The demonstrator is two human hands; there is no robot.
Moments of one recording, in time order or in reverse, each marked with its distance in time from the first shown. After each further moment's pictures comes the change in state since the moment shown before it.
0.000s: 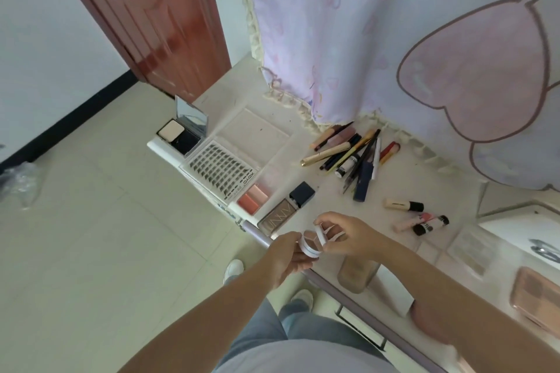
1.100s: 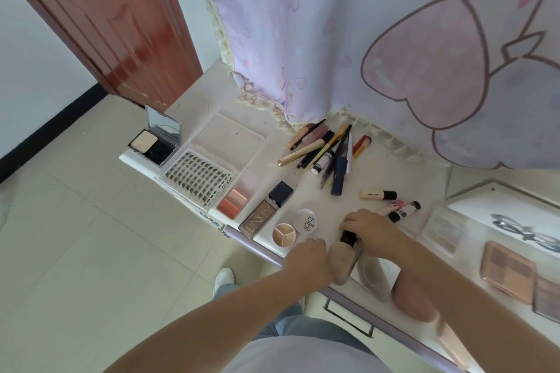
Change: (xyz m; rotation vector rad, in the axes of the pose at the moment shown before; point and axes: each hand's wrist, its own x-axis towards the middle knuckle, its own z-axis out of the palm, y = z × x) left_hand 0.000 -0.015 0.056 1.453 0.012 0.421; right_hand -0.030 0.049 -0.024 -0.853 0.005 0.030
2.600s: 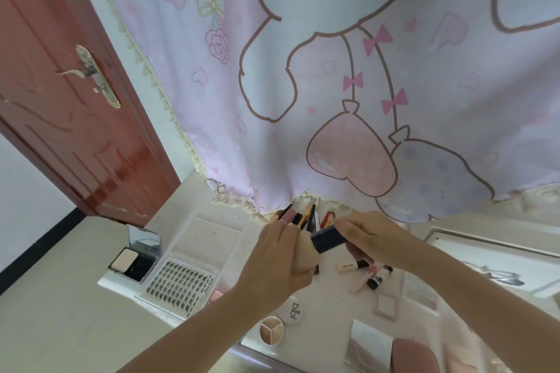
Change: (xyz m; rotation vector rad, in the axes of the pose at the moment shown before) left_hand -0.041 0.040 -0.140 0.254 0.717 0.572; right_hand -0.096 -0.019 -0.150 0.636 0.529 0.022
